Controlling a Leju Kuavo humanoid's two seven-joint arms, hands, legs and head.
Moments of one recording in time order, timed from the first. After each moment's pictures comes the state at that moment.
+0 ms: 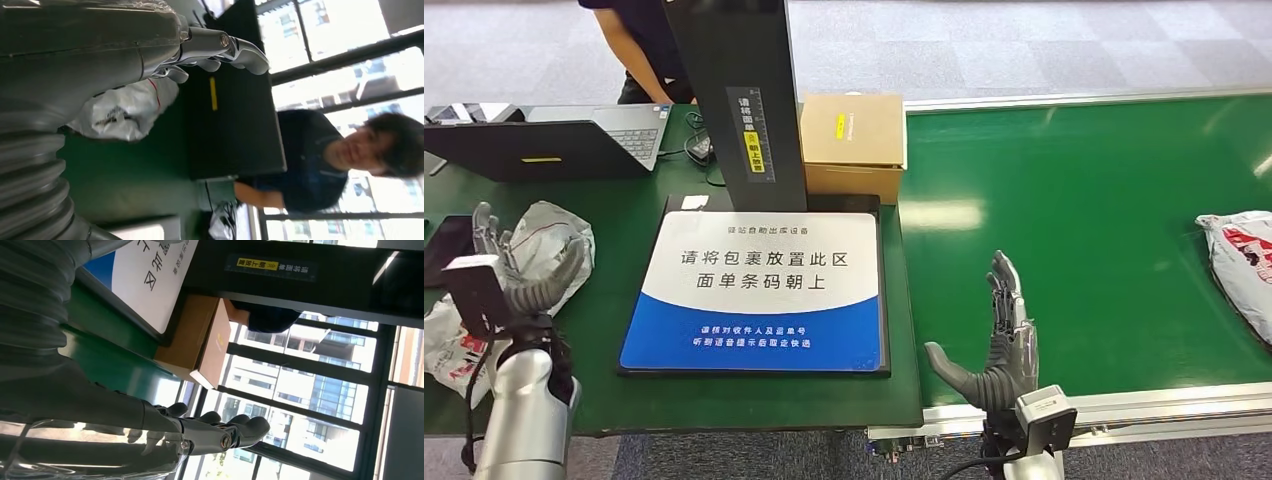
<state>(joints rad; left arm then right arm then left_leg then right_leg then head) -0.32 0.03 0.21 -1.21 -0.25 0.16 -0.51 0.10 0.14 0.00 -1.64 0.22 -0.14 -0.61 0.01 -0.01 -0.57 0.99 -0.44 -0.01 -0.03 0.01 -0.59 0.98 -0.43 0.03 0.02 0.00</state>
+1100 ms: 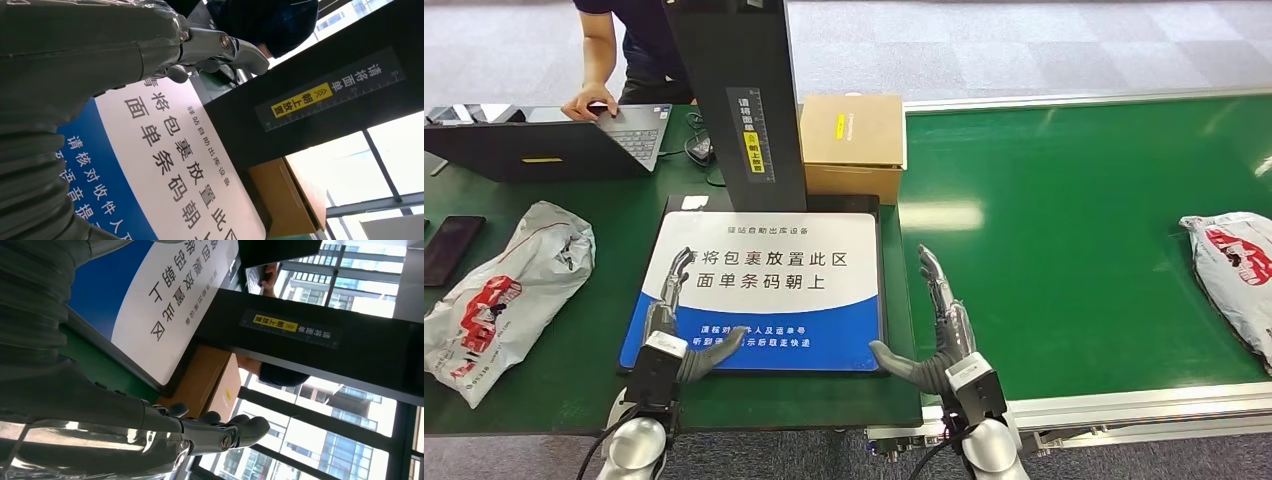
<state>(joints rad) -0.05 -0.11 -0.15 -1.38 -0.52 0.07 -0.52 -0.04 0.16 0.09 -1.45 0.32 -0.08 -0.57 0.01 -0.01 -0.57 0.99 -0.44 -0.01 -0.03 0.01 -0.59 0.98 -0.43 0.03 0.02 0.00</state>
